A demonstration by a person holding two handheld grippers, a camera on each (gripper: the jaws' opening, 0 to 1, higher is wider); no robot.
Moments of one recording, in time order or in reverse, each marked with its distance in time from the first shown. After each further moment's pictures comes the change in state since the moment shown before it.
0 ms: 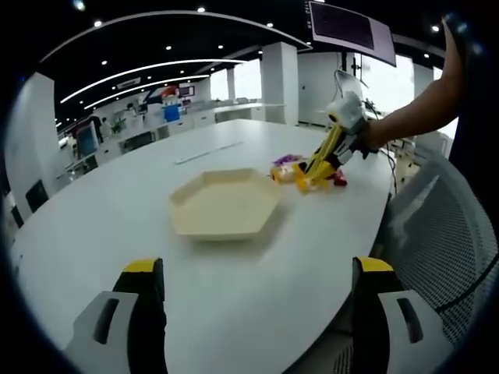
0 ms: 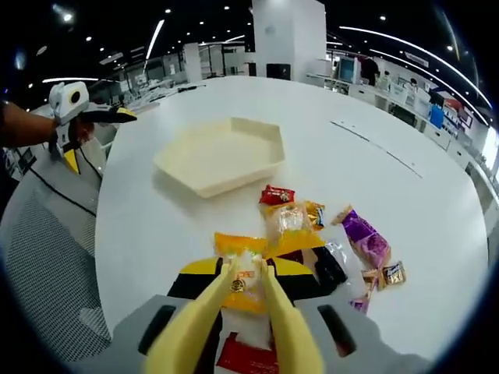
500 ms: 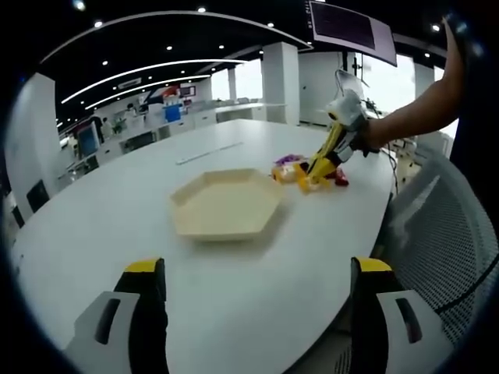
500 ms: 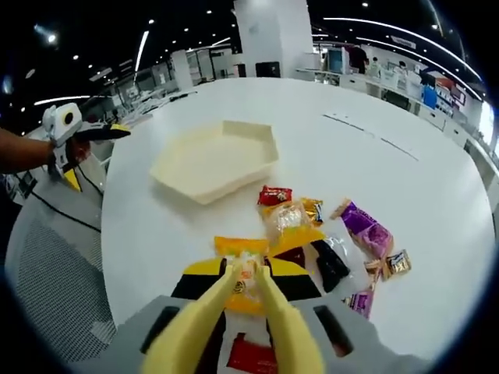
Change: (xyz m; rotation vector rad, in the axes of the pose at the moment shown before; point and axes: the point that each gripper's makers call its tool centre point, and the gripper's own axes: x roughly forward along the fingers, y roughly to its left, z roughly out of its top) left arm -0.001 0.002 0.000 -0.001 -0.002 0.008; right arm -0.005 -0.002 0.000 0.052 -0.019 -0.016
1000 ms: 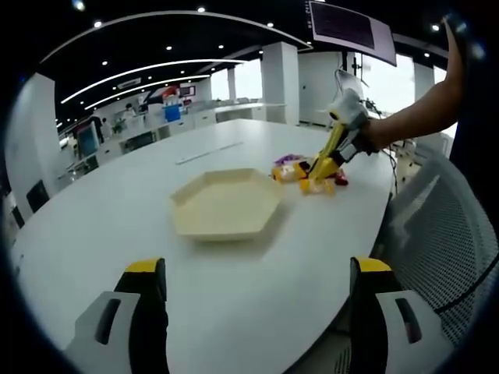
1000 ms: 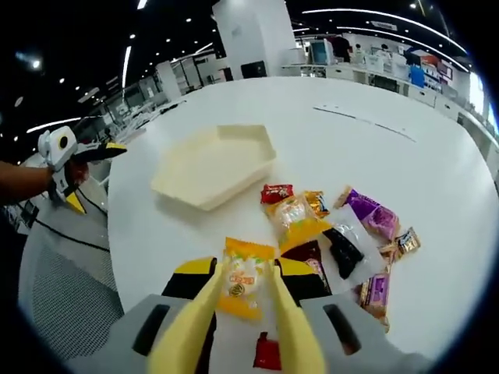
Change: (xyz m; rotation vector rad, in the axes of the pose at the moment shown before) left arm 0.001 0.000 0.000 0.002 0.002 -0.002; right arm 0.002 0.015 0.006 0.179 0.005 0.020
